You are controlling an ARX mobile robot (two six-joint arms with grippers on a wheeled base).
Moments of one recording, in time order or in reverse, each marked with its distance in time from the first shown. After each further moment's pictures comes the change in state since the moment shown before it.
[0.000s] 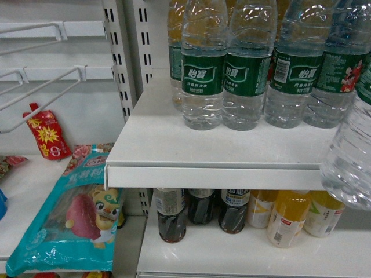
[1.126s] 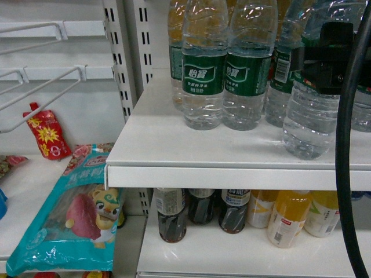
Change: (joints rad) left arm 0.000 0.000 0.000 0.000 0.000 0.000; right arm -0.026 0.462 0.356 0.013 0.040 -0.048
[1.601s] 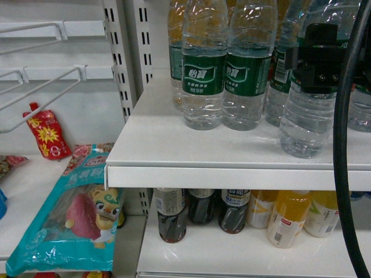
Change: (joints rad) left arm 0.000 0.000 0.000 0.000 0.000 0.000; right arm 0.003 0.027 0.018 0.008 0.013 0.019
